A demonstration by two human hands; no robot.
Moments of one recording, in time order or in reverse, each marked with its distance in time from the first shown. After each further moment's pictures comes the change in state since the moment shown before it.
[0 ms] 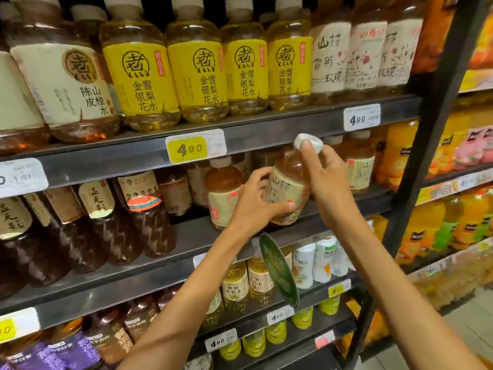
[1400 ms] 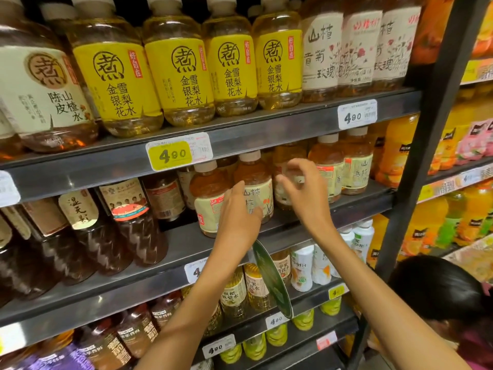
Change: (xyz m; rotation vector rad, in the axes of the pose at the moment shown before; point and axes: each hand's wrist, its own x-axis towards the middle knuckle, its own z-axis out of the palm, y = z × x) left_hand -0.008 0.007 0.002 0.381 0.159 -0.206; right_hand 0.020 0.058 0.003 -0.512 0.005 -0.289
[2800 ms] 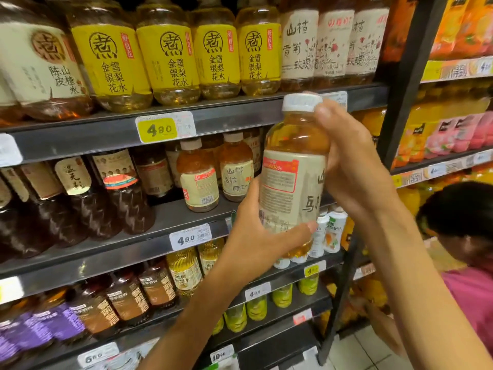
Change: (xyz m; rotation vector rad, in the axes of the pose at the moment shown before) left_hand -0.111 0.048 0.007 -0.569 -0.271 0.205; right_hand -0.026 -0.096 -0.131 0.893 -0.322 0.163
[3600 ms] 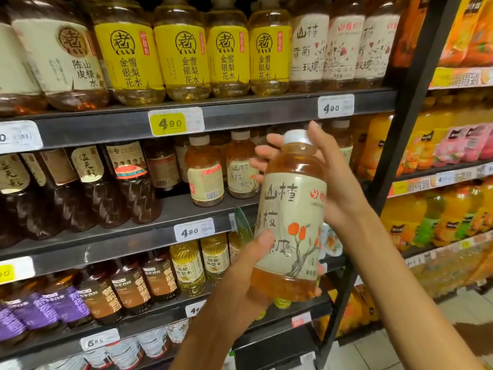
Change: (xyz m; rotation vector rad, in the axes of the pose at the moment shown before) left_hand -0.048 -0.029 0.007 -0.729 -0.146 -0.360; right_hand -0.005 0.024 0.005 0.413 -0.227 0.399
